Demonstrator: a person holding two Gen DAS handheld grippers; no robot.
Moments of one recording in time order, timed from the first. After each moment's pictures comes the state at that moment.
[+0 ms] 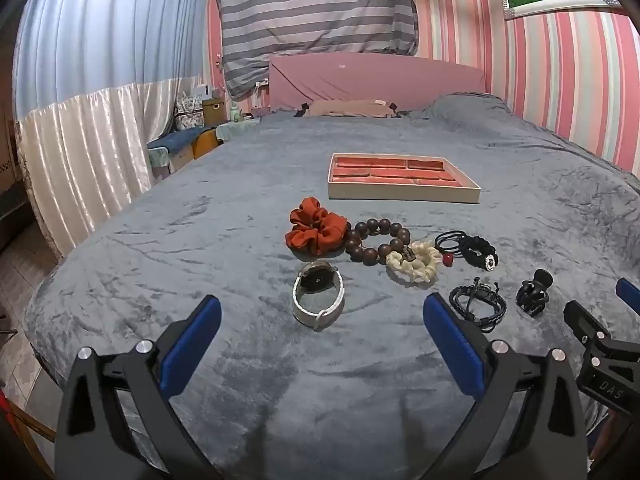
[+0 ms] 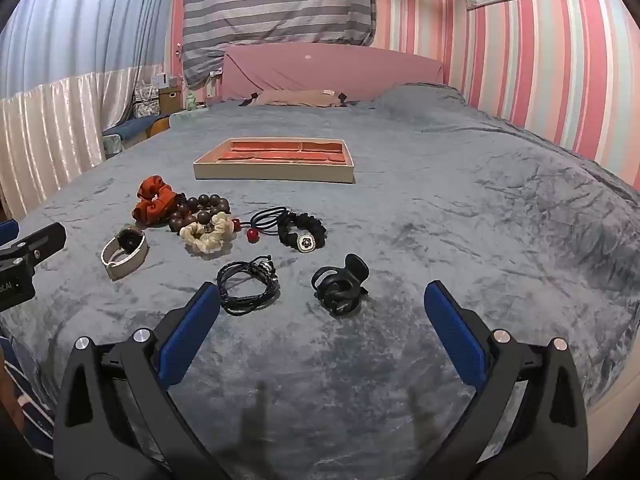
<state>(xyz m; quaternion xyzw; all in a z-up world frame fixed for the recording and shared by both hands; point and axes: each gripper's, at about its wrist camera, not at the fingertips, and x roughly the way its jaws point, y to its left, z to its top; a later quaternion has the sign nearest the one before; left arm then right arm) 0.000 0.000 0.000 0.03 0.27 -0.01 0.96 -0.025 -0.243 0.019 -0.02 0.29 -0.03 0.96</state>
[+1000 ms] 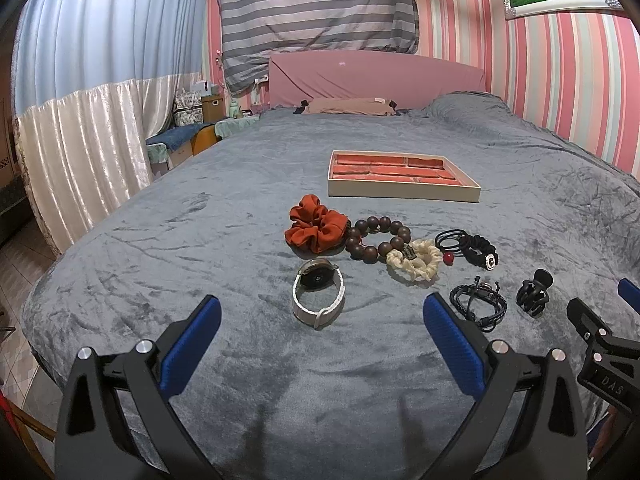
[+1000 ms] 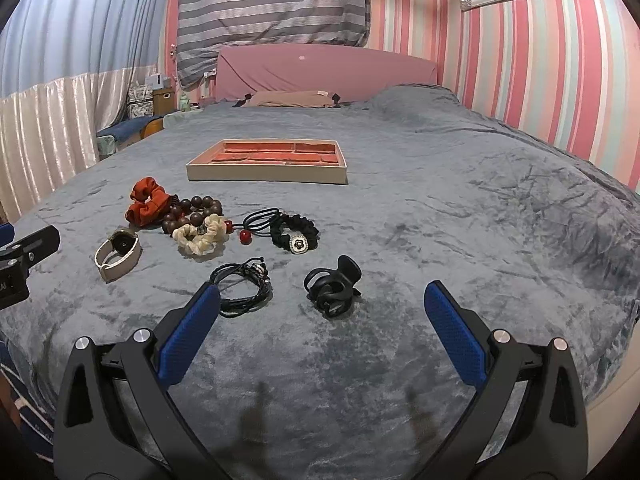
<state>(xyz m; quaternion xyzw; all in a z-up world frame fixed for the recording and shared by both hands) -0.001 0.001 -0.002 0.02 0.28 -0.01 0.96 -0.024 -0.246 0.020 -0.02 0.28 -0.04 0.96</state>
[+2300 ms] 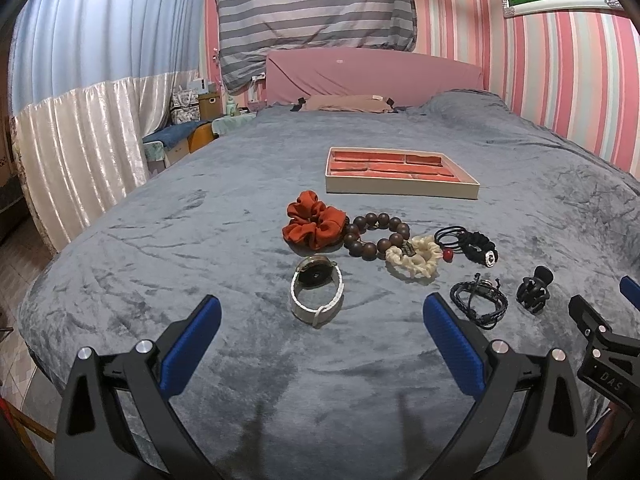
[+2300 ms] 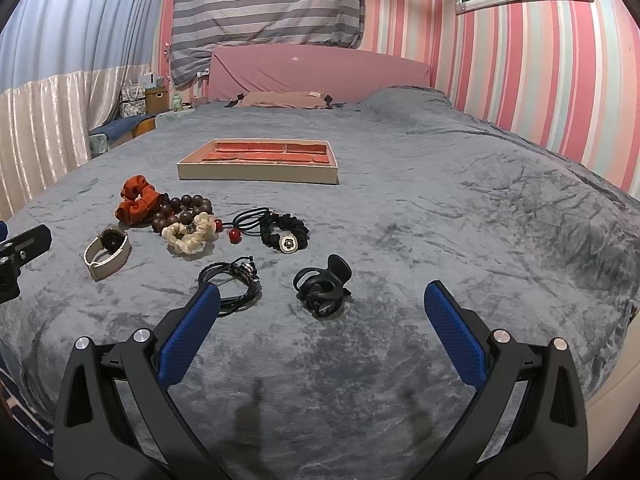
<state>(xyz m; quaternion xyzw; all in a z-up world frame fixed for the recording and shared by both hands) 0.003 0.002 -0.009 0.02 0.28 -0.02 0.96 -0.025 -0.248 0.015 -0.02 0.28 -0.06 0.96</state>
